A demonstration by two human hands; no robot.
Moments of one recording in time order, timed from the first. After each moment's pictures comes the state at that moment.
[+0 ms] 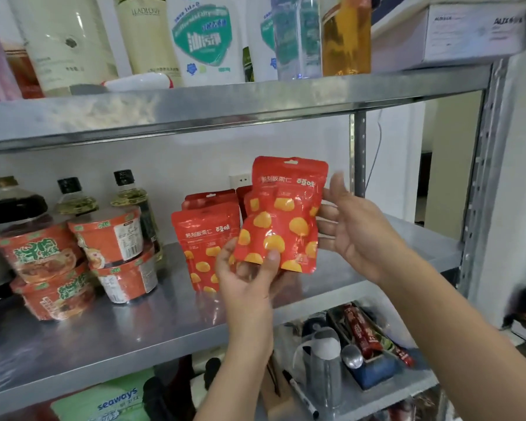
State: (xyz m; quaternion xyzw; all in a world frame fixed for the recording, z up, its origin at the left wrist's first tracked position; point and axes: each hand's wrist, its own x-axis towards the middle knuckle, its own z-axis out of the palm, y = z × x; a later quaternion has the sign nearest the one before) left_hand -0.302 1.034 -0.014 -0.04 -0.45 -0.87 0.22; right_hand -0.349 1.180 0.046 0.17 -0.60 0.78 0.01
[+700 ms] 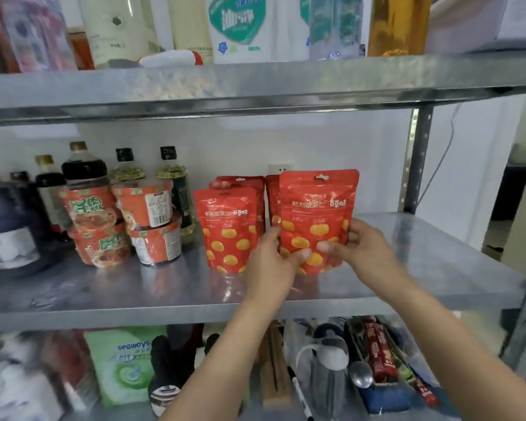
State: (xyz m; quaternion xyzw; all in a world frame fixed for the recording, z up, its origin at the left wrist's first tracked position) left_hand -0.374 1.043 -0.040 0.01 -0.78 -0.55 0.29; right_hand -0.421 1.206 -0.017 0.26 -0.71 0.65 0.05
